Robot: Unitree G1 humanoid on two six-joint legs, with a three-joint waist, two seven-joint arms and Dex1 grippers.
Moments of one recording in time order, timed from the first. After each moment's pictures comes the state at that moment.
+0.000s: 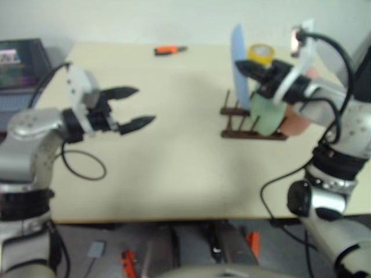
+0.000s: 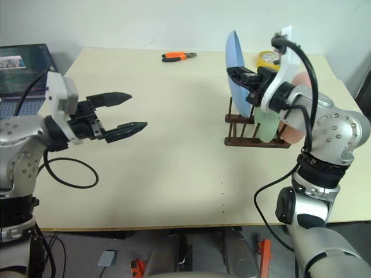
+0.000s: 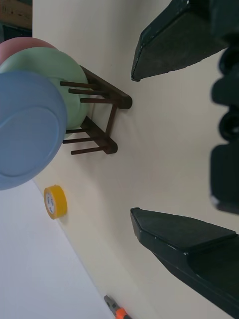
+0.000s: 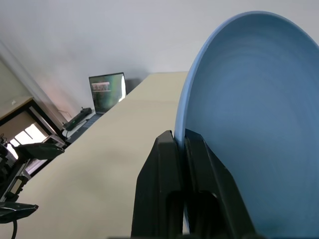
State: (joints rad) left arm -0.49 0.84 0.20 -0.16 -0.53 0.51 -1.01; right arm -0.91 -0.29 -0.41 -0.24 0.81 1.31 0.21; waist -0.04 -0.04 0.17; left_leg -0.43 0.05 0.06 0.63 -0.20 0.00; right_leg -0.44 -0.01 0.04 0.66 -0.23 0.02
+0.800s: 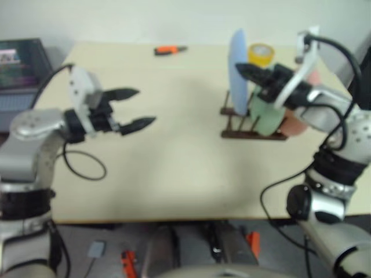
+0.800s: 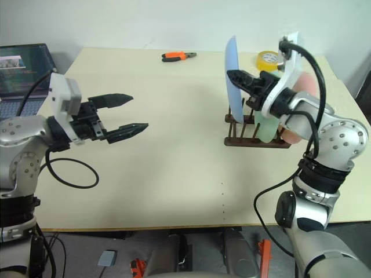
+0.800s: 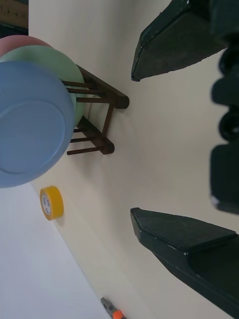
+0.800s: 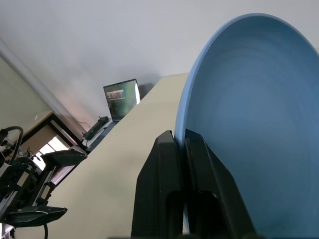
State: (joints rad) left arm -0.49 0.84 0.18 -0.16 -0.53 0.51 -1.01; right arm -0.85 -0.27 -0.45 -0.24 1.02 1.30 0.06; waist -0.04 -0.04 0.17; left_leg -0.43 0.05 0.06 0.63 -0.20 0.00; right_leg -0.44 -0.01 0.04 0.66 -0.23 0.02
